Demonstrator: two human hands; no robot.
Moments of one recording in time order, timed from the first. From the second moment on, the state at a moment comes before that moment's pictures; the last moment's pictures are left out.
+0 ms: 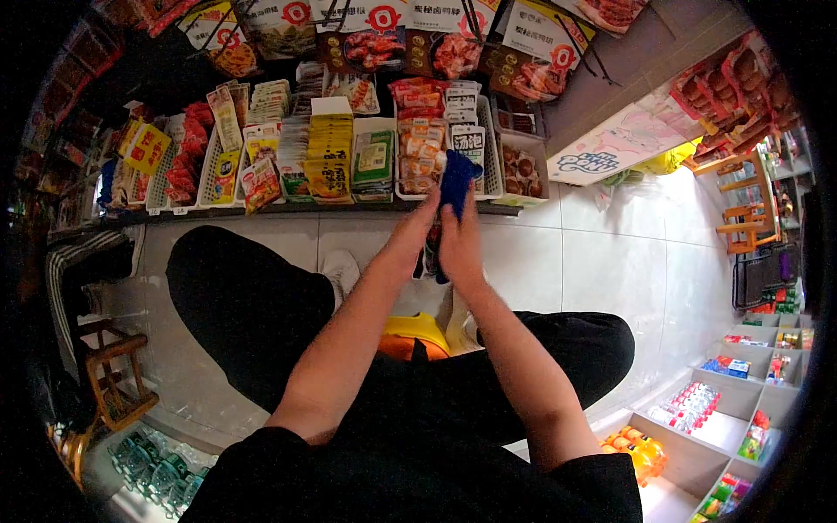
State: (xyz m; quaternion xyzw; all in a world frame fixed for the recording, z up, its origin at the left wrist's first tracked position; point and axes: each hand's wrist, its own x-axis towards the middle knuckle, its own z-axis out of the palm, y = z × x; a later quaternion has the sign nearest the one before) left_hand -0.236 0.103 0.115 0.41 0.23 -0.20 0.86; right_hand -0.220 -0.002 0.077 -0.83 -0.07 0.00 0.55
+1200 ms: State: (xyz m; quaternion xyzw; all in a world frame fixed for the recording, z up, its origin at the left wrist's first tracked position) left_hand -0.230 0.087 0.079 0.50 0.16 -0.22 0.82; right_hand -0.218 -0.006 0.086 -0.81 0.10 0.07 0.57
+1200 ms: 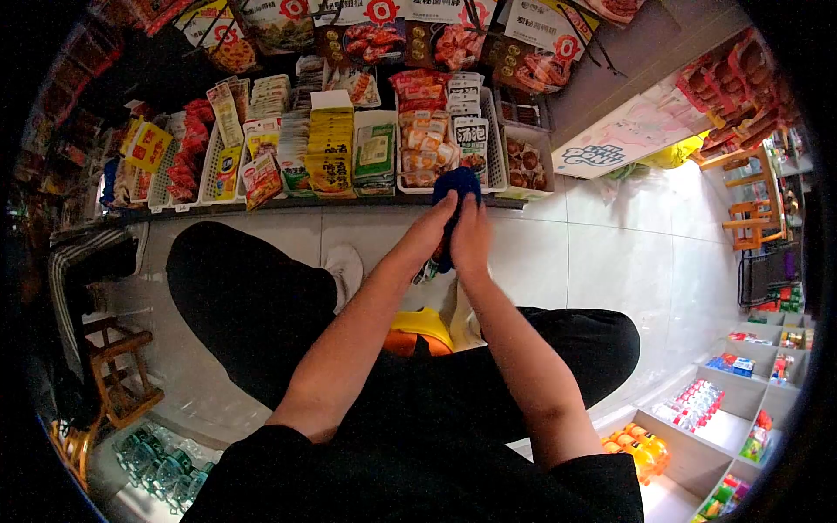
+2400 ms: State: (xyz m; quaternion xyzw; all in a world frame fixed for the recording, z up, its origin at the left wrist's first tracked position) left_hand -0.235 0.087 0.100 0.60 0.17 -0.25 0.74; right_hand -0.197 -0.023 0.053 -0.73 0.14 -0.01 0.67
